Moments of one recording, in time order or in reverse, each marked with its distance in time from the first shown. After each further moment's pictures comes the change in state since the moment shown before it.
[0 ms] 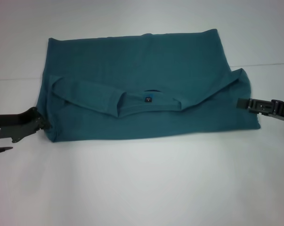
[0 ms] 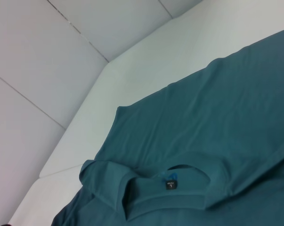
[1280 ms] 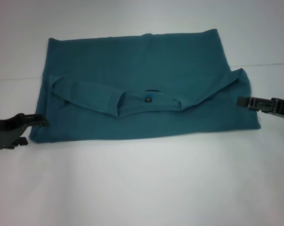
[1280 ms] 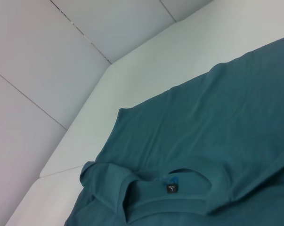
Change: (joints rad) left arm 0.039 0.000 -0.005 0.142 0.119 0.136 -0.091; right arm 0.007 -0.002 0.007 0.002 -0.001 -0.002 -0.022
